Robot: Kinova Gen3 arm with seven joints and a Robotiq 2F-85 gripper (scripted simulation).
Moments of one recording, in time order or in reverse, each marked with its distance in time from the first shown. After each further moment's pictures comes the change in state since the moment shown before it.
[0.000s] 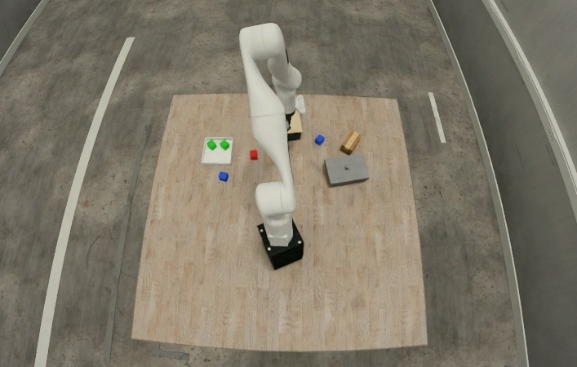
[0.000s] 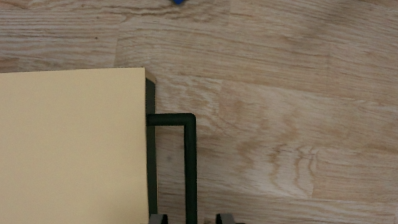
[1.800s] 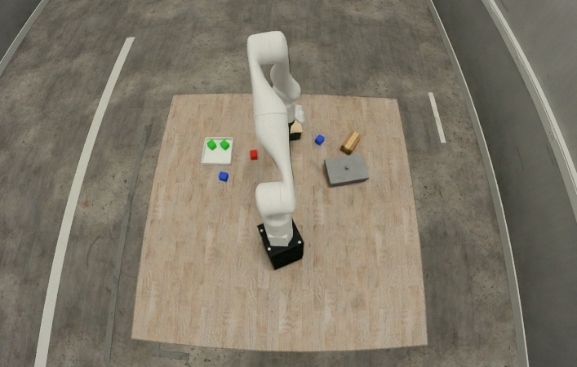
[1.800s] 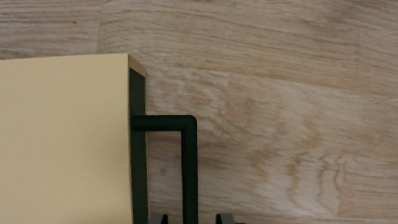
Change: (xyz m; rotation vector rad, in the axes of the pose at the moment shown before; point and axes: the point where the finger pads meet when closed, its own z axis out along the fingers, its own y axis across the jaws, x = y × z) arm 0.000 0.000 0.068 -0.001 0.000 0.001
